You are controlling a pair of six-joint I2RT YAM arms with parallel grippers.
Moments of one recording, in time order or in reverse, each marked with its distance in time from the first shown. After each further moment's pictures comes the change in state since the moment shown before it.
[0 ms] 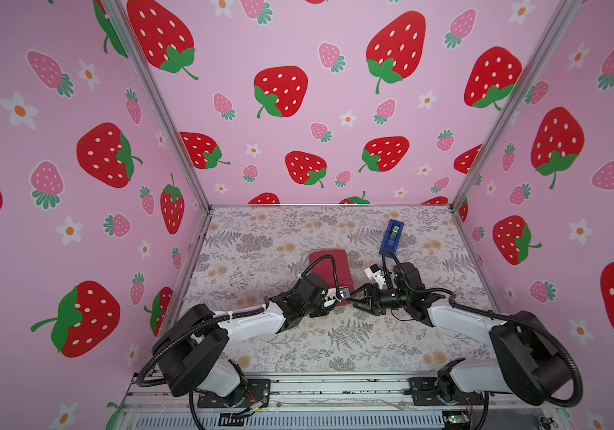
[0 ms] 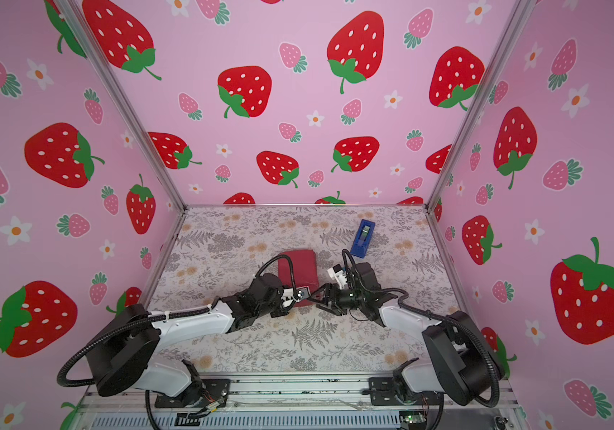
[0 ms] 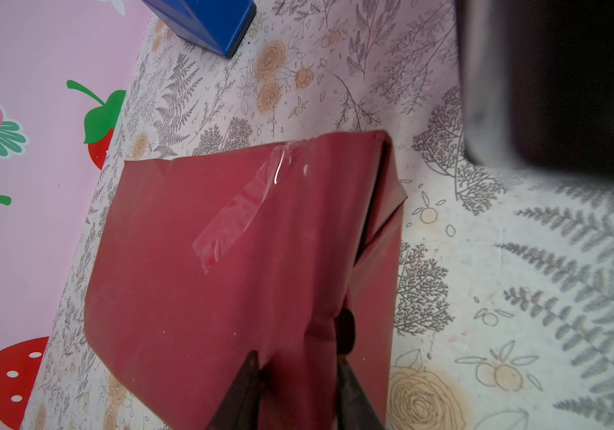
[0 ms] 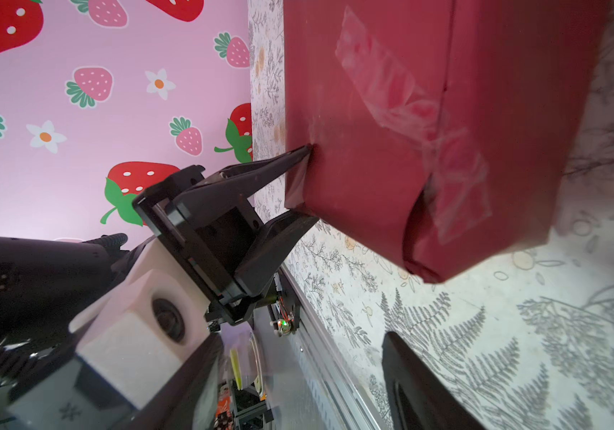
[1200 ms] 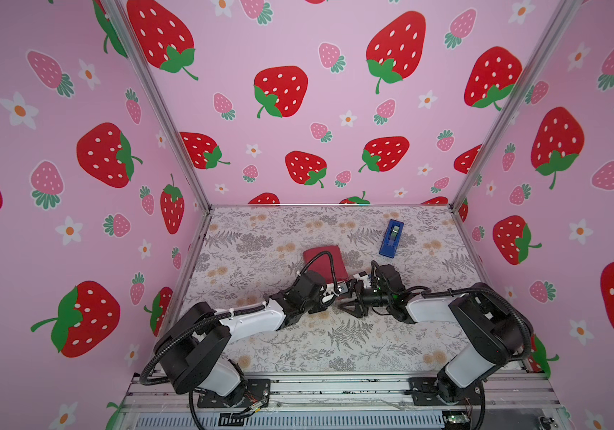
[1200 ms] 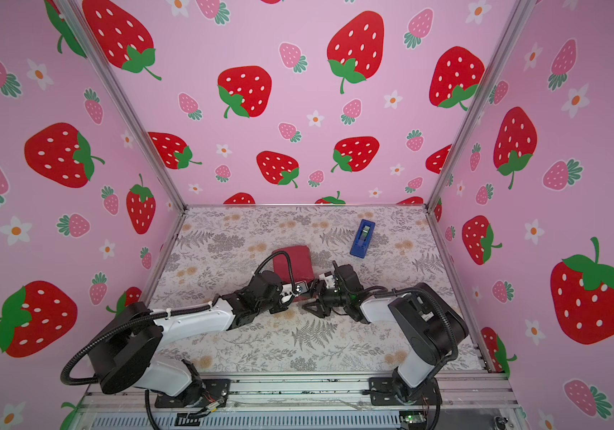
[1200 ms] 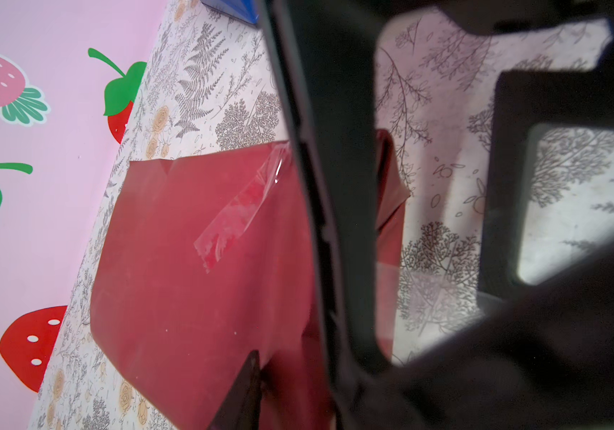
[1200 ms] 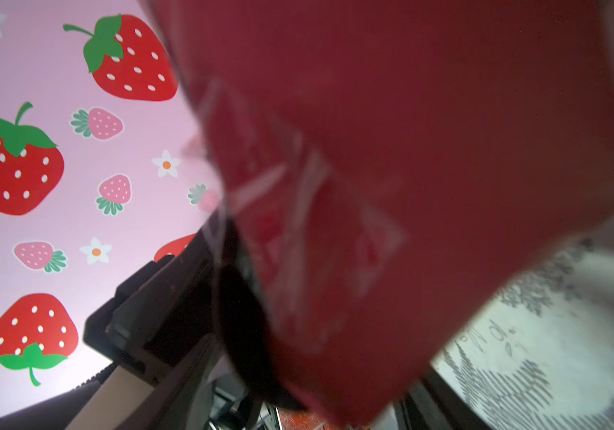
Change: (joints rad) left arm 0.020 0.017 0.014 0.003 -0.046 -0.011; right arm 0.092 0.265 0.033 0.353 0.137 0.537
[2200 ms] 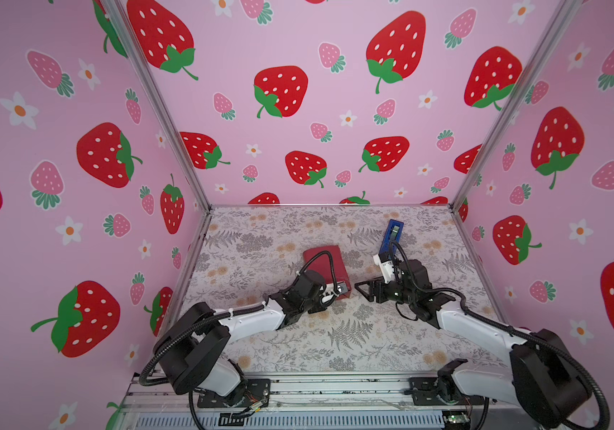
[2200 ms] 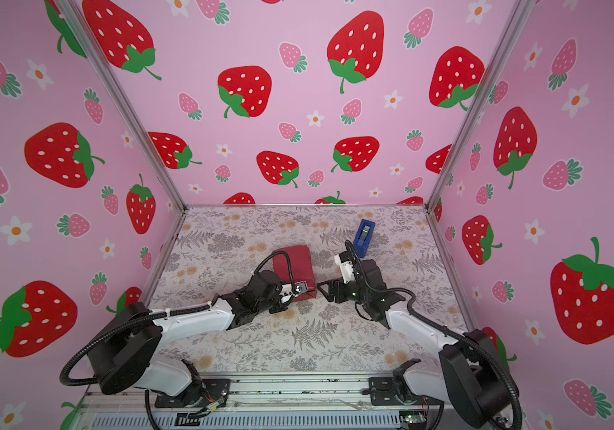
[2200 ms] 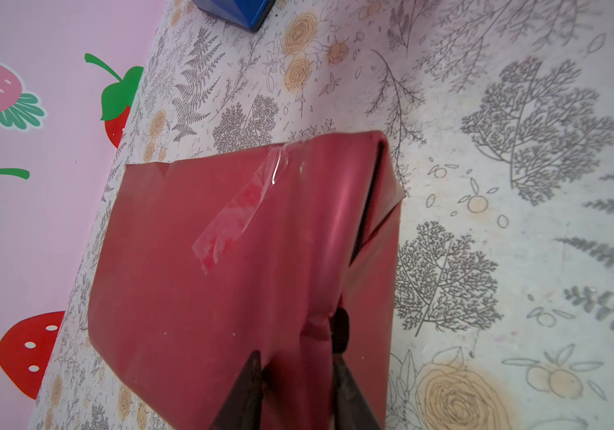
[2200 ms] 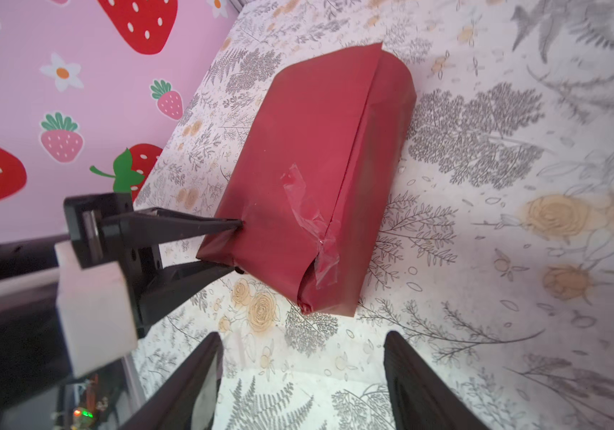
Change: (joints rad) left arm 0.006 -0.005 0.000 -0.005 0.019 0.009; right arm -0.117 -0.452 -0.051 -0.420 0.312 -1.165
